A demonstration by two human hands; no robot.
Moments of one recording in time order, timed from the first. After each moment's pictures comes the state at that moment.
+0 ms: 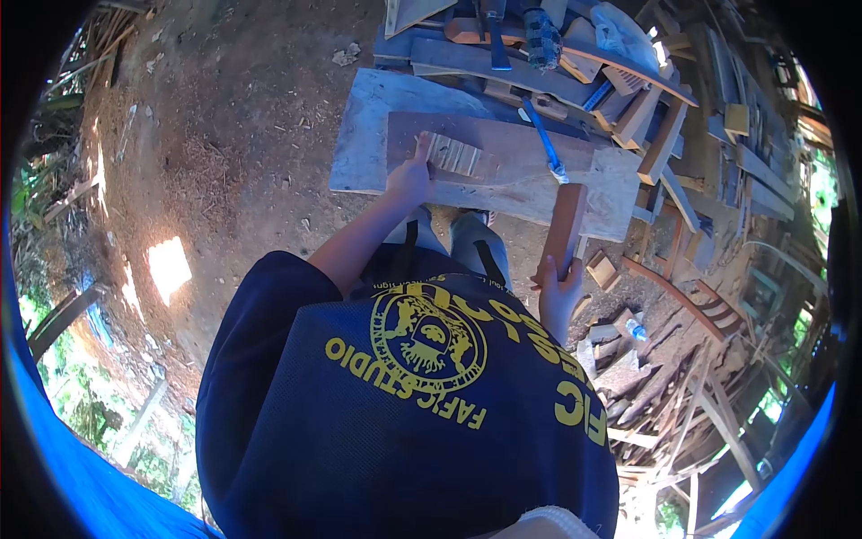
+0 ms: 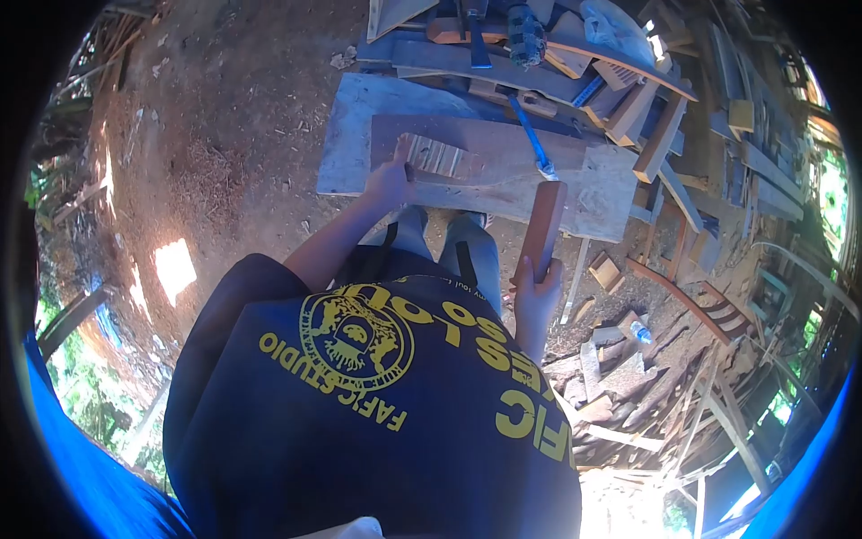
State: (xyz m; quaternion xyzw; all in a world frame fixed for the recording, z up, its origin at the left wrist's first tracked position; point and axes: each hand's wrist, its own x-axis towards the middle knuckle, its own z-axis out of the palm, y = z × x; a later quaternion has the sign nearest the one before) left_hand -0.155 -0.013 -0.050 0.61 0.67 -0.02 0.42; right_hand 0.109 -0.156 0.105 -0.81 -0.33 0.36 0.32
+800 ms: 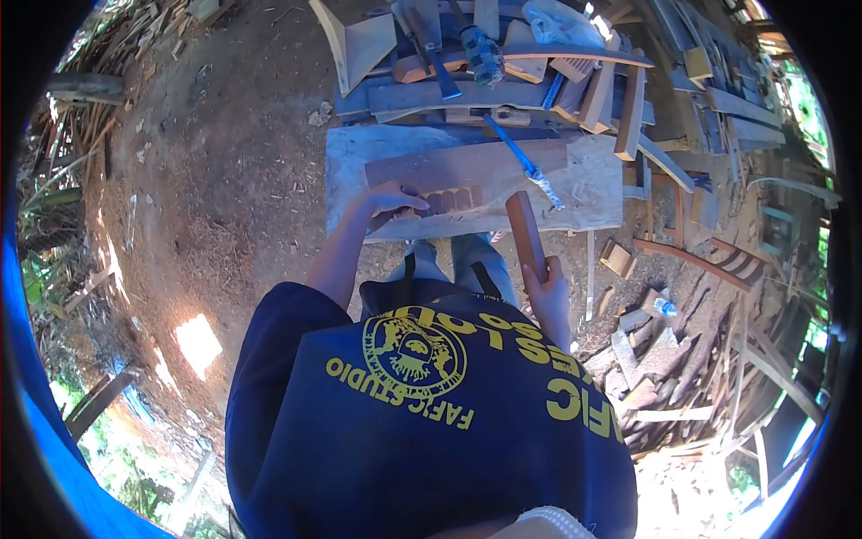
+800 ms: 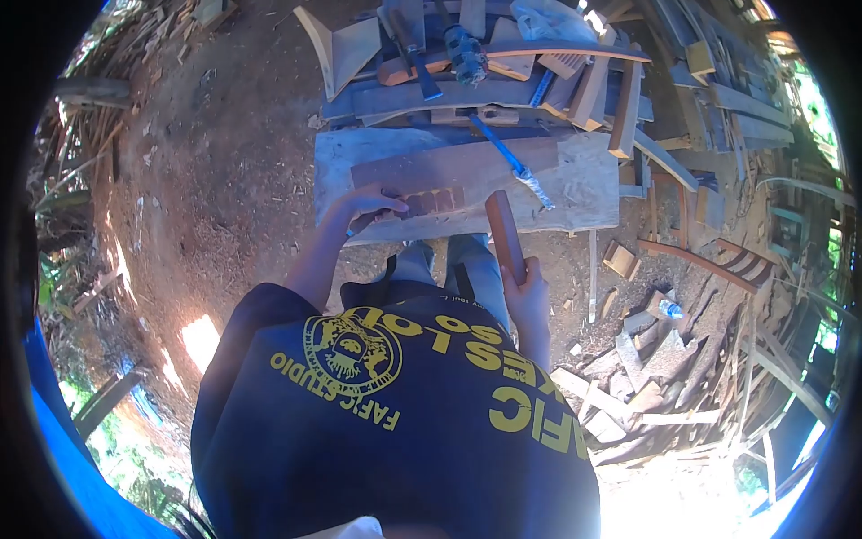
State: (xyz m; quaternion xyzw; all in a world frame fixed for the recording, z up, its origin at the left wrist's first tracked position) left_hand -0.177 0.063 -0.063 0.44 0.44 -0.04 0.78; right_hand 0.116 -0.162 0.090 -0.83 -0.39 0.35 0.20
